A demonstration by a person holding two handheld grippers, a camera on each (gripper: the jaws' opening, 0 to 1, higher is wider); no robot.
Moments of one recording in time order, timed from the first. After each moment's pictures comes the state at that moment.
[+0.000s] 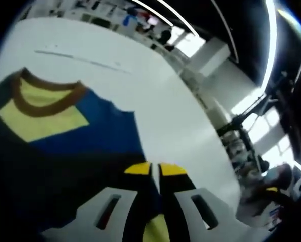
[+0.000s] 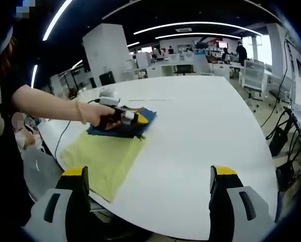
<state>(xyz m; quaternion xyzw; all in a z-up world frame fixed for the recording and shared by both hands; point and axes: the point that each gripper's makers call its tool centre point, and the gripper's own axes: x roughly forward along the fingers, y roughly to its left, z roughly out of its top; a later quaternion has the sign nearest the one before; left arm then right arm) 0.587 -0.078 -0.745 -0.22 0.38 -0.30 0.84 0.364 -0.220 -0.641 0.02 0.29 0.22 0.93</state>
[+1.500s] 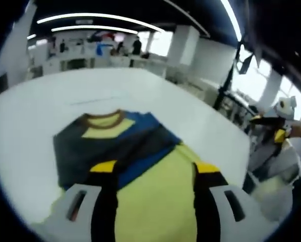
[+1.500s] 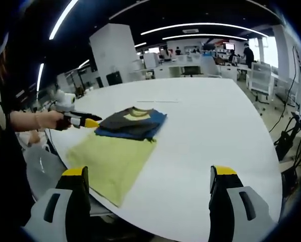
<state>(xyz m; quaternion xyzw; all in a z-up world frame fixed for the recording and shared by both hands) 0.486 0.091 -0.672 -0.03 0.30 -0.34 0.89 0.366 -0.193 -0.637 0.01 0.28 0.25 0.93</state>
